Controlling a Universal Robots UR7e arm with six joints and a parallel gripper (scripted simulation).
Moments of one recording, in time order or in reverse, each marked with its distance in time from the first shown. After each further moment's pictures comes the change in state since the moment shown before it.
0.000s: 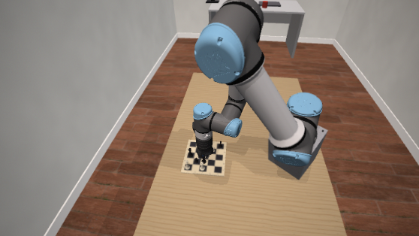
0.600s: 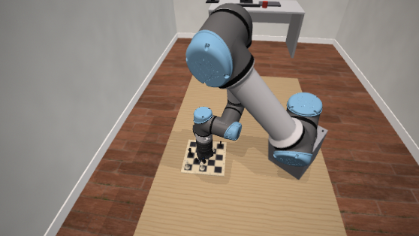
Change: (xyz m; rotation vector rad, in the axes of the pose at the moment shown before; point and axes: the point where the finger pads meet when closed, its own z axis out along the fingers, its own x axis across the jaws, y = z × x) arm 0.000 0.000 0.020 0.000 0.000 0.000
